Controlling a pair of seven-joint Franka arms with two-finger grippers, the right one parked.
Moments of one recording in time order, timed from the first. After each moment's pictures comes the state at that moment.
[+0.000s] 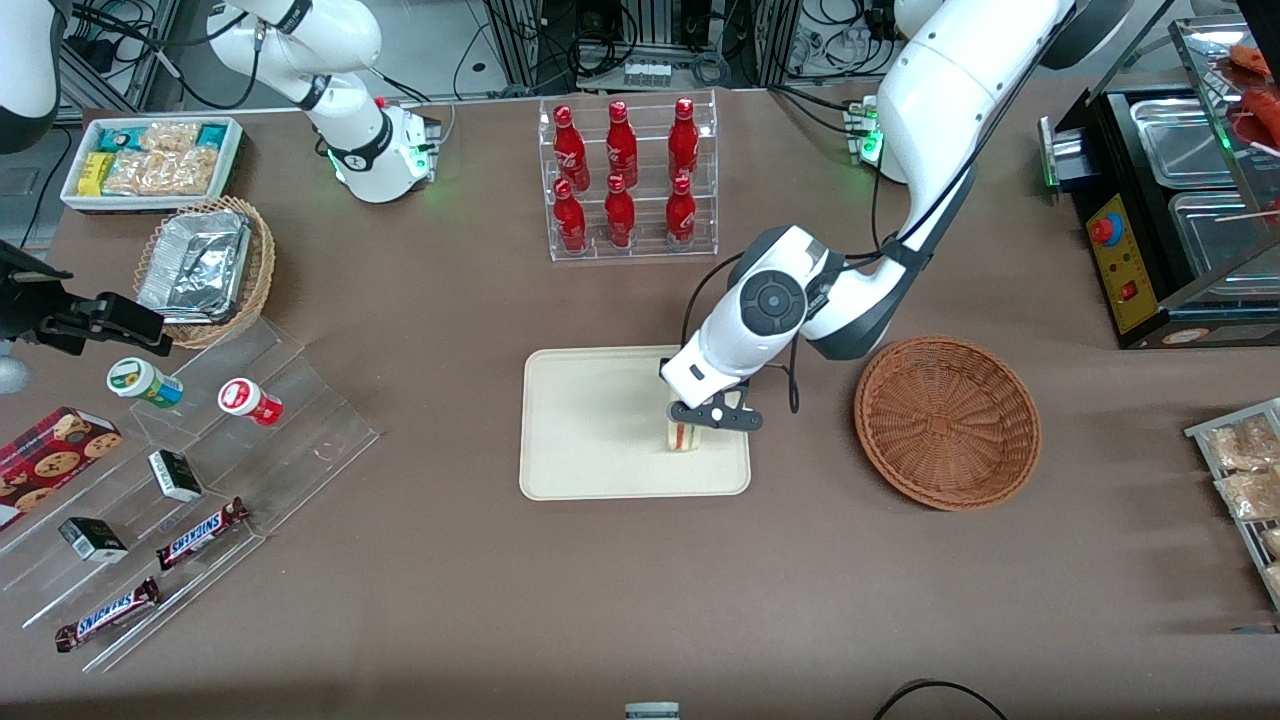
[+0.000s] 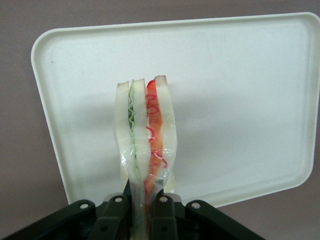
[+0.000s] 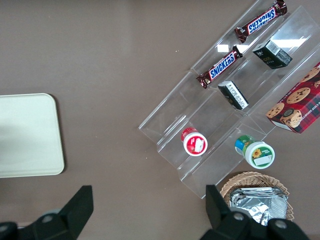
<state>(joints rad) -0.28 0.61 -0.43 -1.69 0.05 2.32 -0.56</state>
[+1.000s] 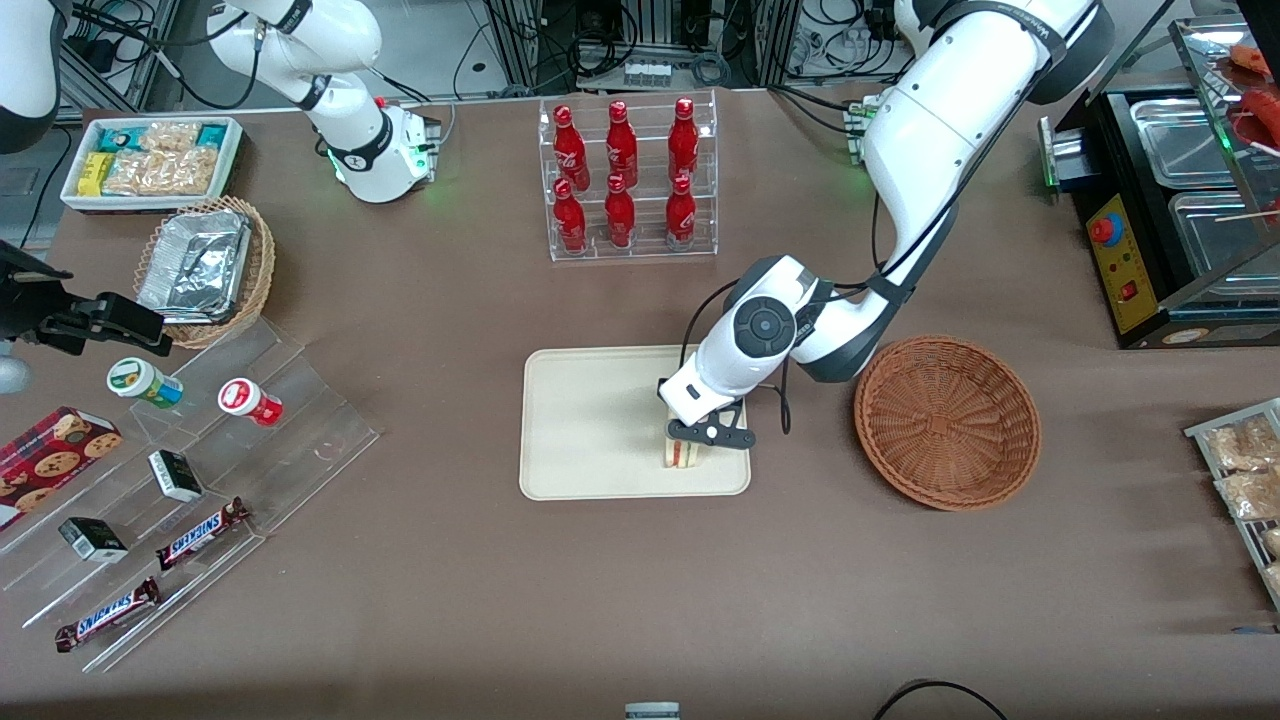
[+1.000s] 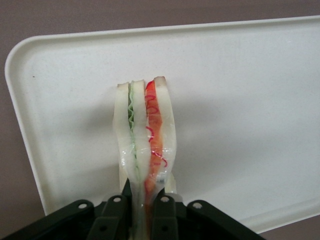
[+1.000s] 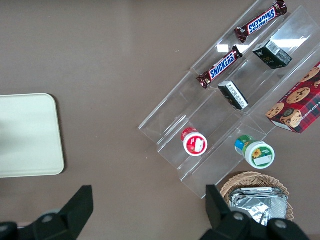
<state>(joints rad) -0.28 0.70 -0.43 -1.68 0.10 2.42 -0.57</state>
